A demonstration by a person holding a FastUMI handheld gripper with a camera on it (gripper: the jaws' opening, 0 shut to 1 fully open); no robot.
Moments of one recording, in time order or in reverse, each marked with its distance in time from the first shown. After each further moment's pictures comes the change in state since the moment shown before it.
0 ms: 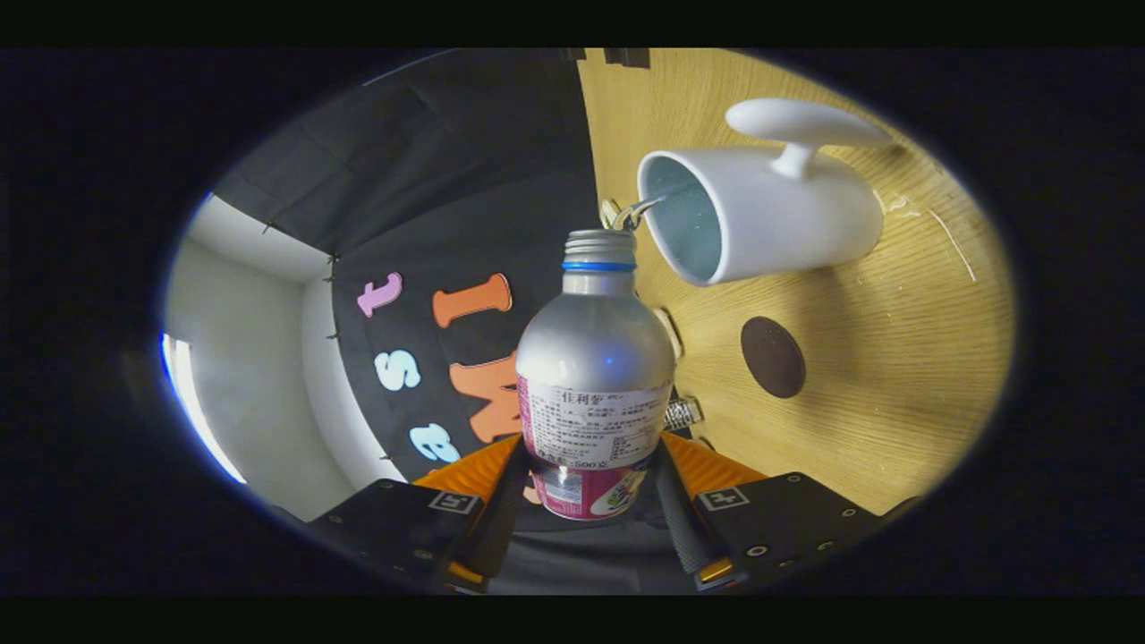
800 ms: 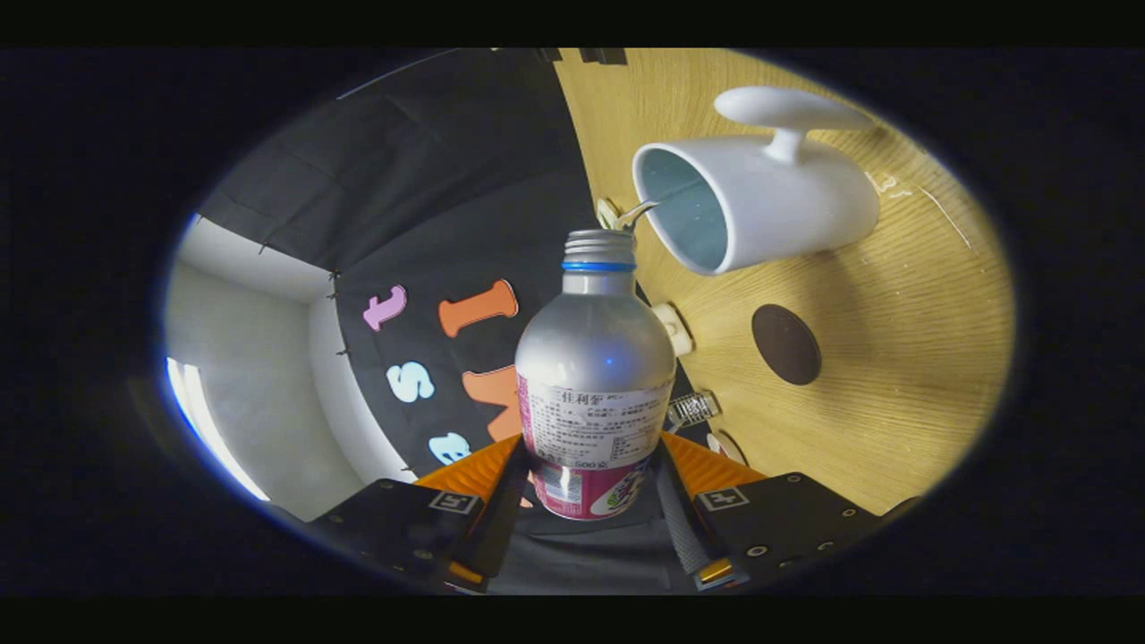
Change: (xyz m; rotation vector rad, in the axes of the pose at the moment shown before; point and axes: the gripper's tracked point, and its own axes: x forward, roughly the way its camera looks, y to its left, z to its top) arm 0.001 0.008 0.002 0.086 0.005 0.024
